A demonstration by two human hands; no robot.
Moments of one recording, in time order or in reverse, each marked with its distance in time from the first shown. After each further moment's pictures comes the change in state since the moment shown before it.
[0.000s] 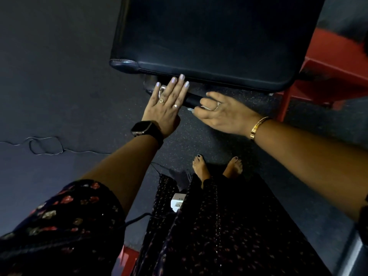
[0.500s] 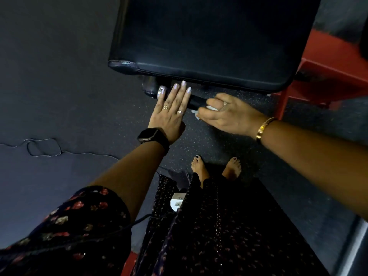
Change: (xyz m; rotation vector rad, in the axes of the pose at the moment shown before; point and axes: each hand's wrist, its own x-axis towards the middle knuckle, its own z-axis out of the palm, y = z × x) left_hand -0.006 0.022 -0.001 -0.116 -0.050 -0.035; right_hand -0.015 0.000 0.002 -0.060 0.112 0.081
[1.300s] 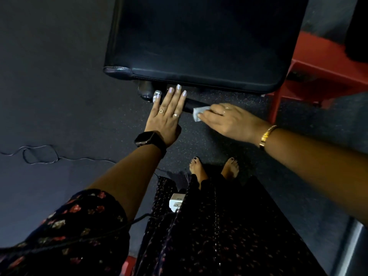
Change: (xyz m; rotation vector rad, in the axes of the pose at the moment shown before) left_hand 0.002 -0.001 -0.008 -0.022 -0.093 -0.010; right_hand -0.018 -0.009 -0.007 0.193 -0.074 0.133
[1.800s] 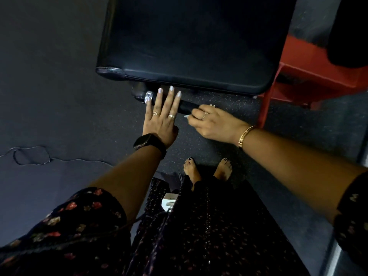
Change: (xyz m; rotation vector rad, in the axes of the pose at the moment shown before) left_hand 0.002 0.019 -0.015 -0.004 -0.101 -0.121; right_hand 0.013 -0.007 0.006 -0.179 -0.069 -0.149
